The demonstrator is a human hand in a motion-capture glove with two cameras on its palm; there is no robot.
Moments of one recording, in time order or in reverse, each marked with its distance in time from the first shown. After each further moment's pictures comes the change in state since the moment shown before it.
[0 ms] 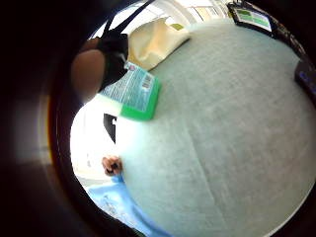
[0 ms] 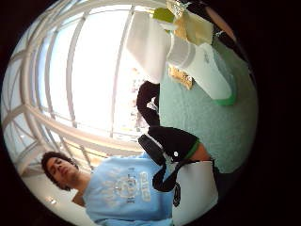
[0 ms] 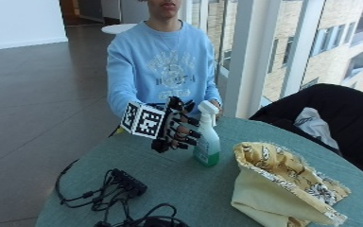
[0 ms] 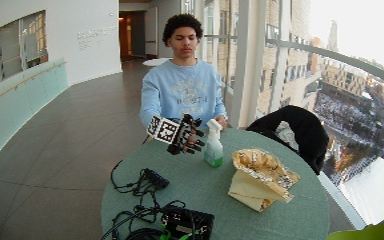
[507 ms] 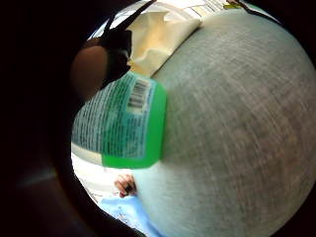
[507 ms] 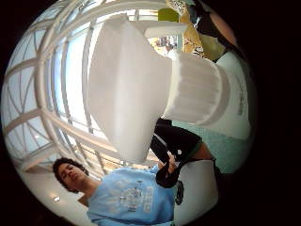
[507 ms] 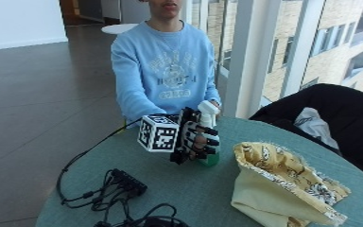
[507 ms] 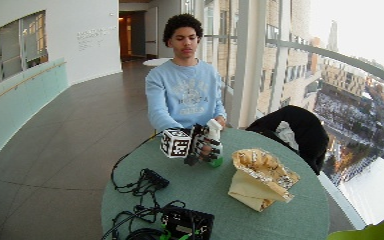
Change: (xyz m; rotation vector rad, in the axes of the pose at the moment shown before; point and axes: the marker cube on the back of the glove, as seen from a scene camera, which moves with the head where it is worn) arm 0.008 -0.038 0.049 0.063 -0.184 0.028
